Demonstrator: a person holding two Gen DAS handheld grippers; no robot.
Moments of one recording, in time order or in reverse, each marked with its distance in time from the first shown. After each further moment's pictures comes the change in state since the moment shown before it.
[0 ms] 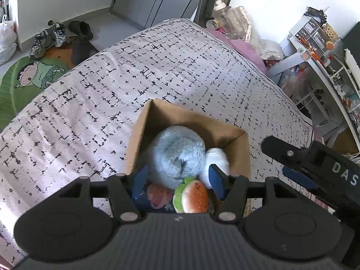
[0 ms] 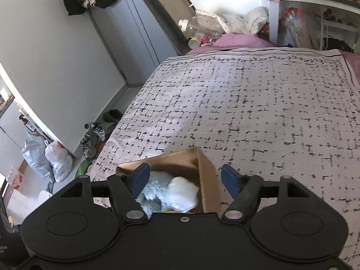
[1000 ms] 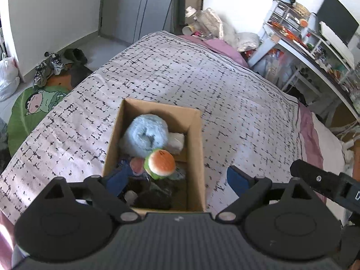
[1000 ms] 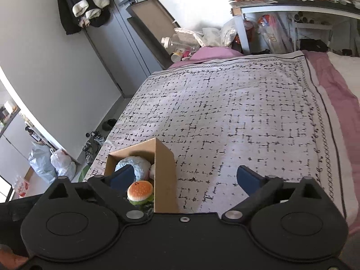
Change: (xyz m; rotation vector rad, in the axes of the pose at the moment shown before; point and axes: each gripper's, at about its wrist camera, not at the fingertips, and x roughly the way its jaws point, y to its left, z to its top) left arm -0.083 -0.079 -0.051 0.168 -0.044 0.057; right arm -0.124 -0.087 -0.022 0.047 -0.044 0.011
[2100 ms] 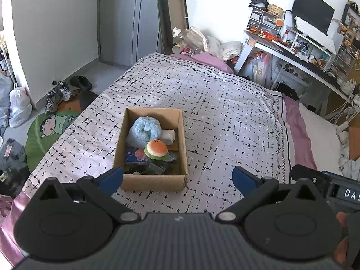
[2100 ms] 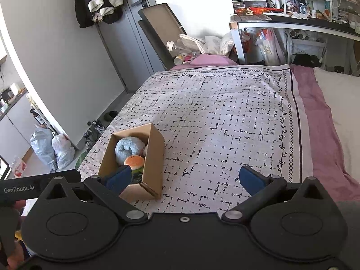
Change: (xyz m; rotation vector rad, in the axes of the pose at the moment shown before) left arm -0.105 -0.043 -0.055 0.119 -0.107 0.057; right arm -0.094 -0.023 -0.024 -0.110 -0.006 -0.010
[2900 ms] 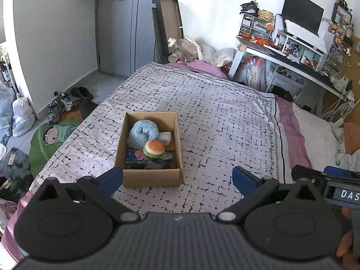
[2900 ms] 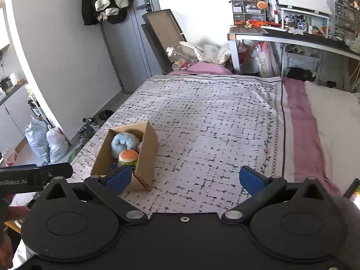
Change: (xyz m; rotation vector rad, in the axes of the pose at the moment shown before) left arm -0.037 -0.014 -0.024 0.036 -0.057 0.001; right arm -0.037 -0.001 -0.014 -0.073 -0.038 -0.050
